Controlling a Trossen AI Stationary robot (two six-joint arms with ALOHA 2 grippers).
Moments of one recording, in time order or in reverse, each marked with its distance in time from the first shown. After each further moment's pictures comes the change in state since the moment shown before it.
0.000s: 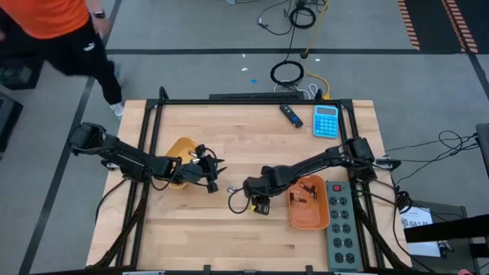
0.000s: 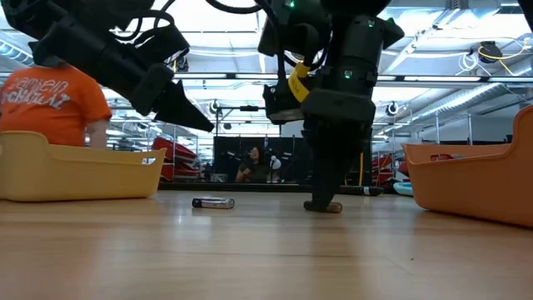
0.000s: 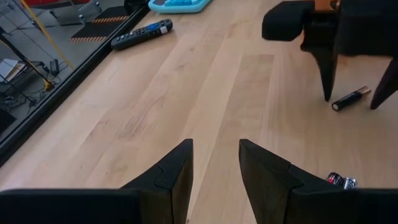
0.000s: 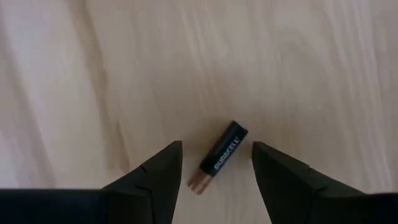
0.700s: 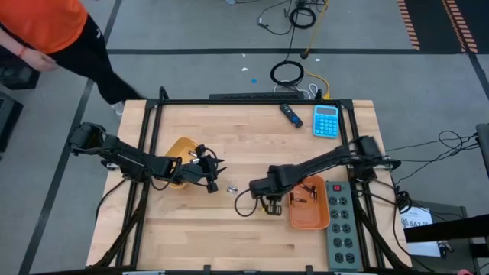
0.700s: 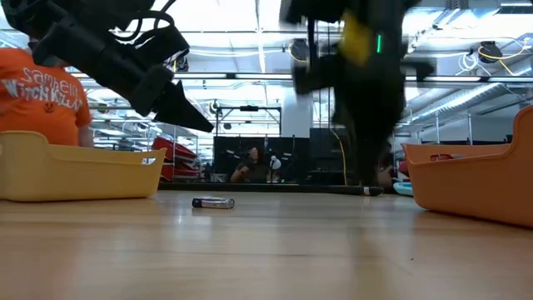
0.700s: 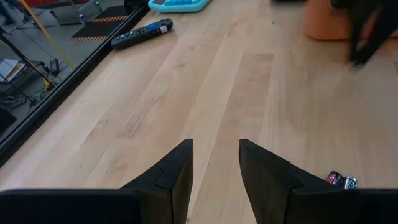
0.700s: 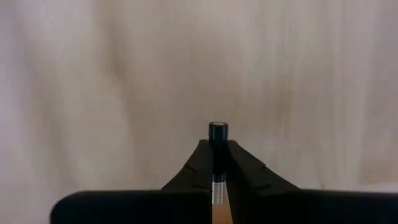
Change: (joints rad) left arm 0.000 0.000 0.000 -0.004 0.000 0.000; right arm 0.024 -0.074 0.006 -0.209 -0.040 -0.095
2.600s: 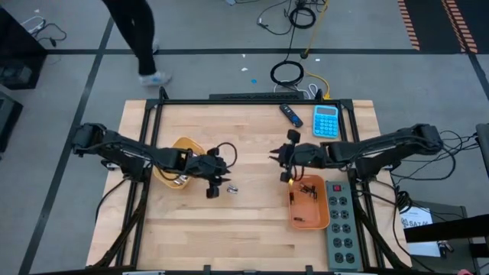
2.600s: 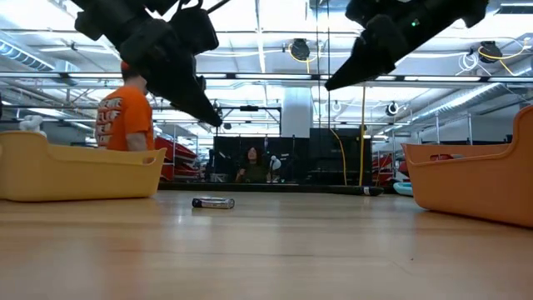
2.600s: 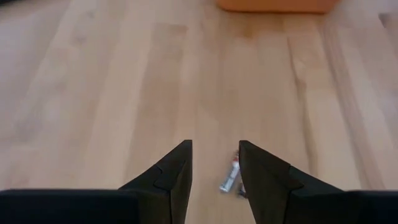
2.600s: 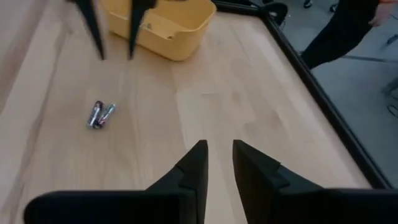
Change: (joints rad) left arm 0.090 0.032 0.266 -0.421 0.456 -0.018; right arm -0.133 -0.686 -0.597 0.784 0.372 -0.383
